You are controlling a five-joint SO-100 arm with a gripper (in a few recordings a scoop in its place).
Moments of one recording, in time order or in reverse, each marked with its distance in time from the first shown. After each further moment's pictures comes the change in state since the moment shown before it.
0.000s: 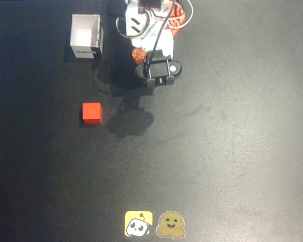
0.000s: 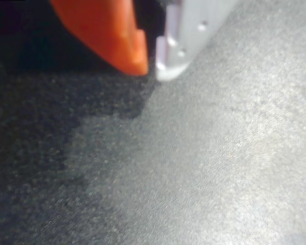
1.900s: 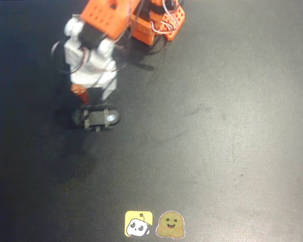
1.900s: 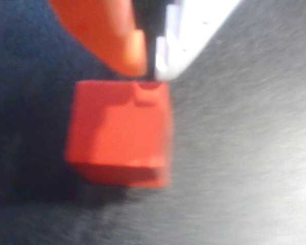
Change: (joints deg) arm 28.7 -75.4 -46.6 -16.0 -27.3
